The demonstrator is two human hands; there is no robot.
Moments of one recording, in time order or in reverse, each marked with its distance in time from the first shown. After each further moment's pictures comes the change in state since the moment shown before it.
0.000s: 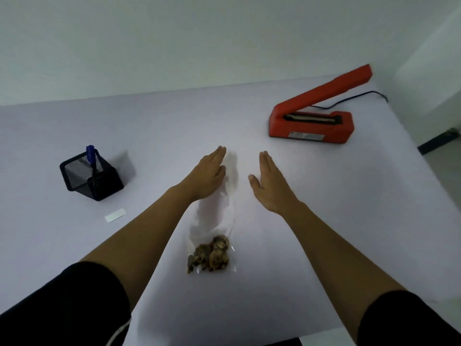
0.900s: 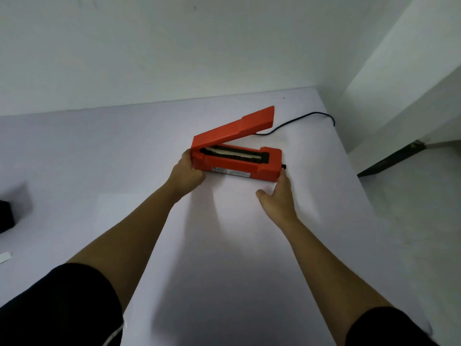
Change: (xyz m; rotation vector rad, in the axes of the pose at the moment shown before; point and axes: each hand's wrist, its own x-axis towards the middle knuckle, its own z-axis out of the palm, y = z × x) left_hand 0.140 0.138 0.056 -0.478 0.107 -0.416; right_hand 0.033 0.182 -0.115 0.522 0.226 0.387
